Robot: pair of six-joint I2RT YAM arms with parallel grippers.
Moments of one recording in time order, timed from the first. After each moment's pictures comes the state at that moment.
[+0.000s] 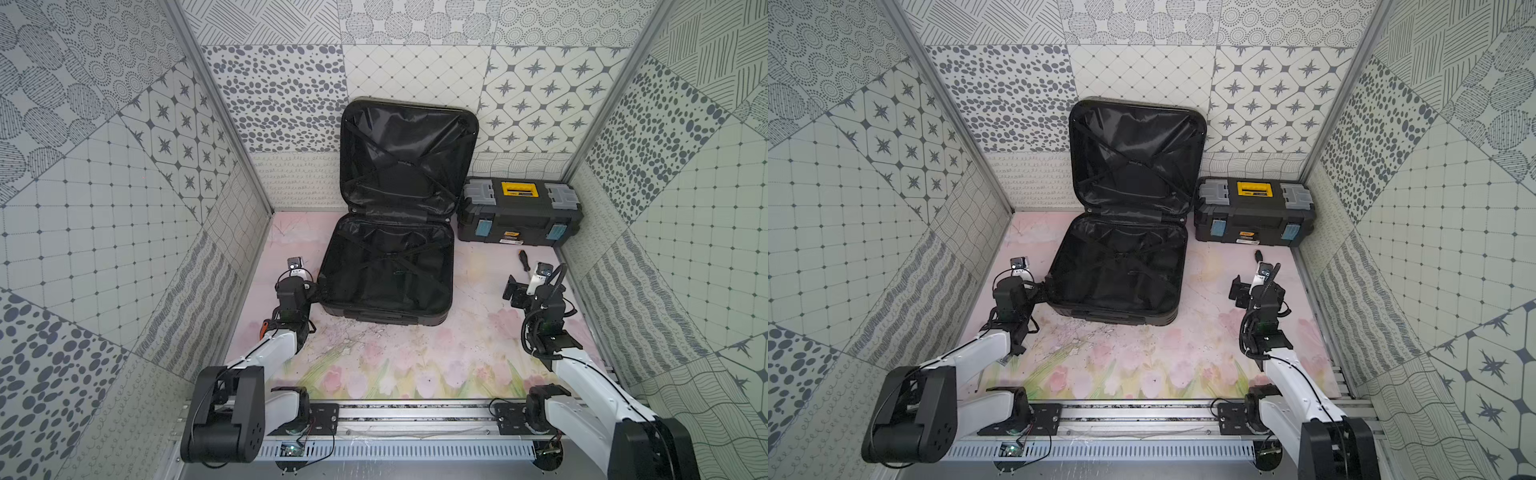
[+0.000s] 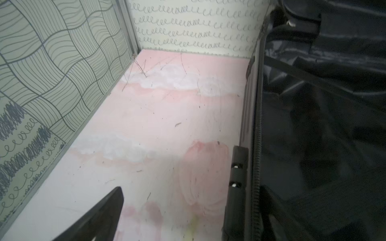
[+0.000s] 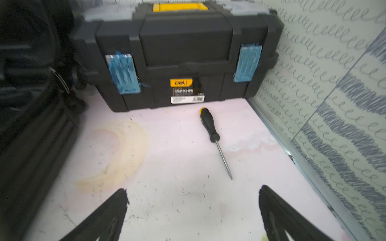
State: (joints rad) left arm 0.00 1.24 0.36 0.49 -0.14 -0.07; right arm 0.06 0.98 0.29 0.34 0.29 0.08
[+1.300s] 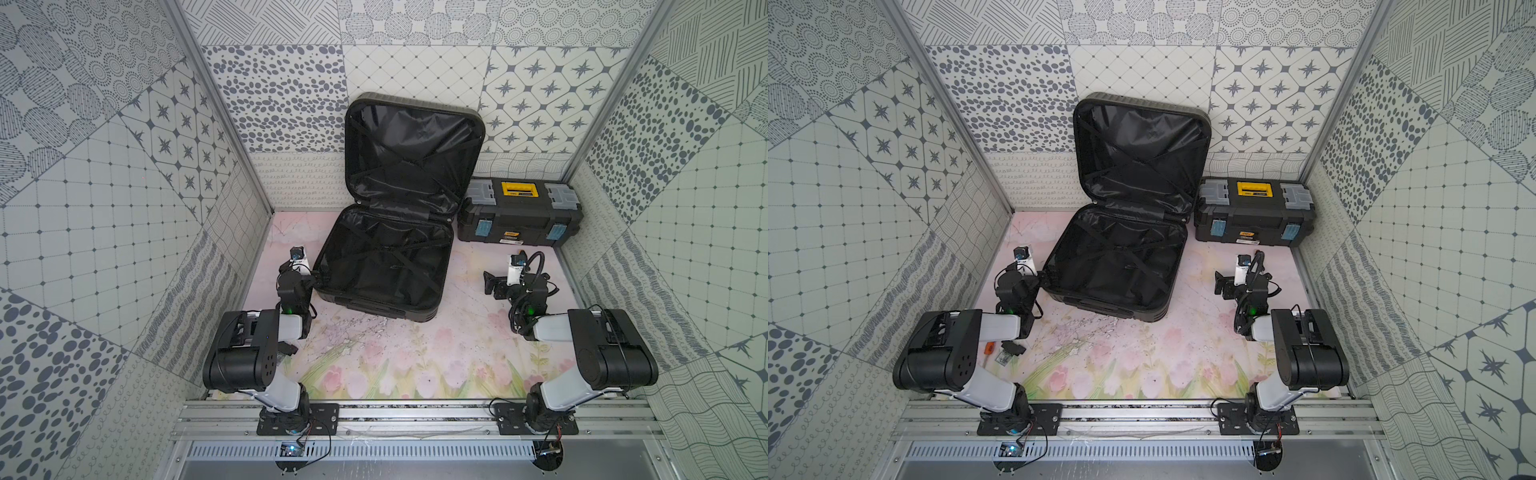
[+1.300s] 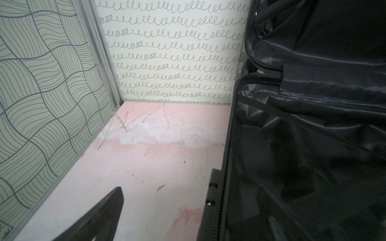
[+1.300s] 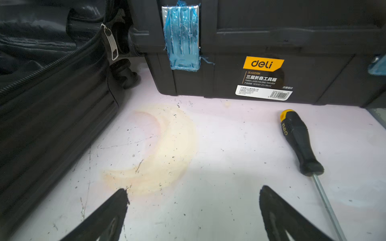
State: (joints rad) left arm 0.02 1.57 0.41 1.01 0.01 0.00; right arm 0.01 1.56 0.40 0.81 -0.11 0.02
